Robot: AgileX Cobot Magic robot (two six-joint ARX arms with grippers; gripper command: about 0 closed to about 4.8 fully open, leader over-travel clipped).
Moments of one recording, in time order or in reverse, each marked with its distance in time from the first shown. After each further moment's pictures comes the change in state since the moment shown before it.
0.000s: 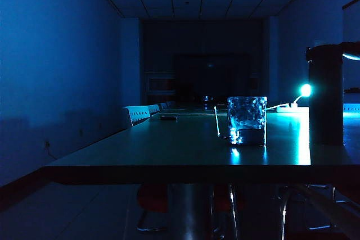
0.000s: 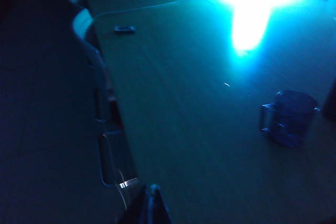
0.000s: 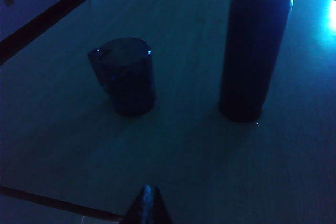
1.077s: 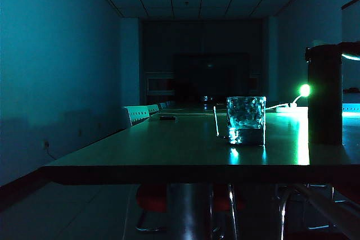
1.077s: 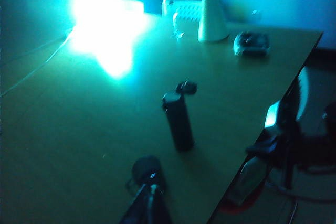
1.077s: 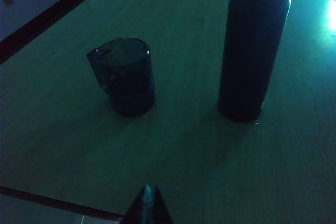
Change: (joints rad) left arm -0.933 0.848 1.592 -0.822 -0.393 0.113; right arm 0.000 0.000 0.000 0.000 0.000 0.000
